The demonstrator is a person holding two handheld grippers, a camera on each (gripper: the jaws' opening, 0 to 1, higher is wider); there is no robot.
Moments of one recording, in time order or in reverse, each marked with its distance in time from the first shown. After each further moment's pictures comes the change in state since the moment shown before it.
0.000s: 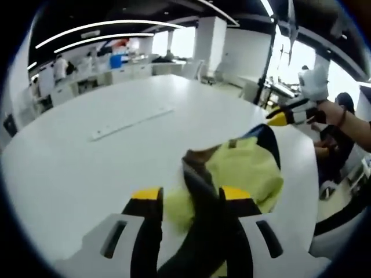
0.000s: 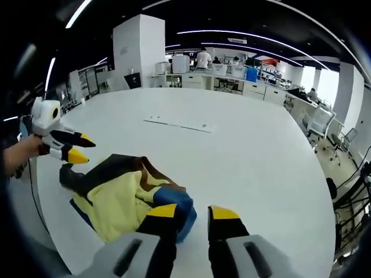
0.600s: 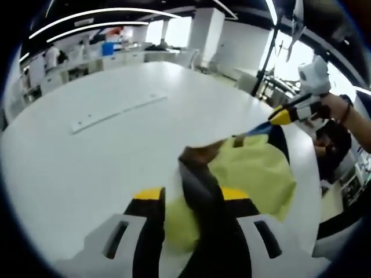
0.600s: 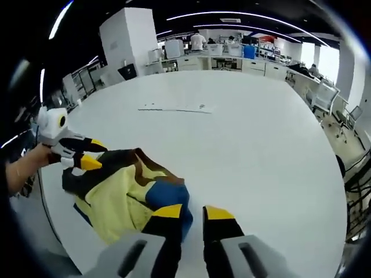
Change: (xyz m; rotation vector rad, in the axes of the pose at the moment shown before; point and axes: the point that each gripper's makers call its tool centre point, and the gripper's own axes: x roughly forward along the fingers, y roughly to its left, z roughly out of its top) left arm 0.046 0.008 -0.012 -0.023 0.090 -0.057; right arm 0.023 -0.006 -0.022 0.130 0.164 0.051
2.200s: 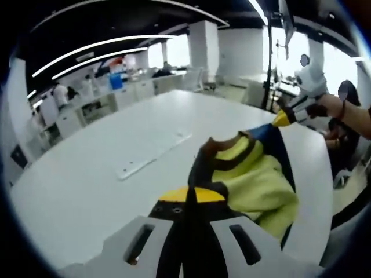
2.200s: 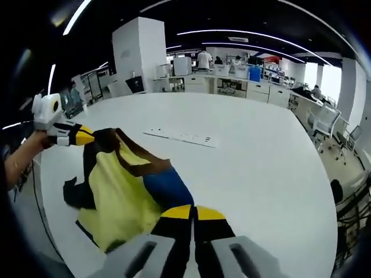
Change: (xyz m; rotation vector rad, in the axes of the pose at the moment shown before) left arm -0.083 0.047 0.079 0.160 -0.147 0.144; right arm -0.015 0.021 0.075 -0.107 -0.181 0.003
